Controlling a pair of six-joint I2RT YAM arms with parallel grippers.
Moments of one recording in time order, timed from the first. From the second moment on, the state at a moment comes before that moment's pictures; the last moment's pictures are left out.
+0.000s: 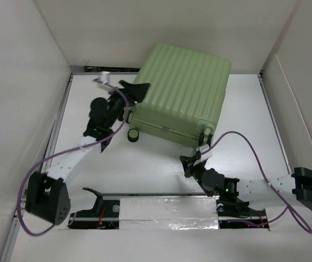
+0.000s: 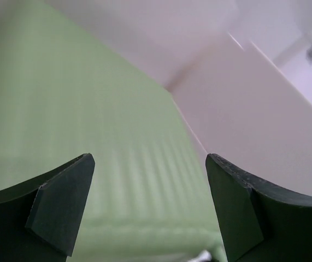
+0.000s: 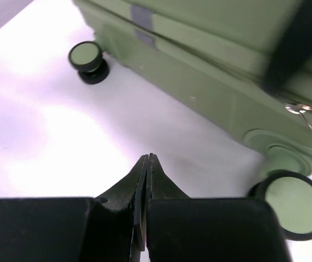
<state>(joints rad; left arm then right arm) -0.50 1.28 0.90 0.56 0.17 -0.82 1.33 1.02 0.20 0.68 0.85 0.33</state>
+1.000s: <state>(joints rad) -0.16 1.11 0.44 0.66 0.34 -0.92 1.24 0.83 0.32 0.42 0.73 0.45</state>
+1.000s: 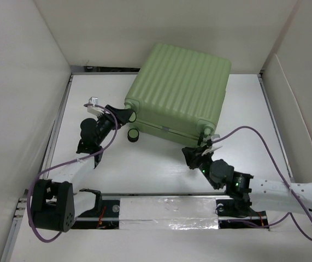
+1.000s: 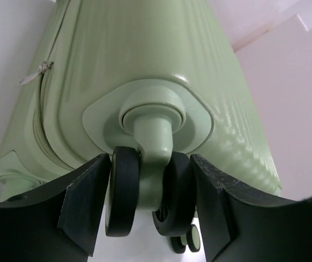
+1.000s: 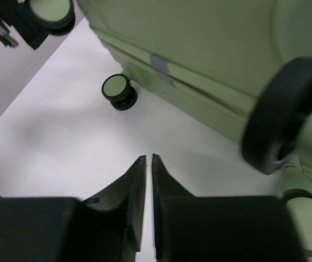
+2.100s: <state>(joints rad) -0.45 0.99 0.28 0.75 0.12 -0.97 0.61 0.68 0.44 0.06 0.35 0.32</state>
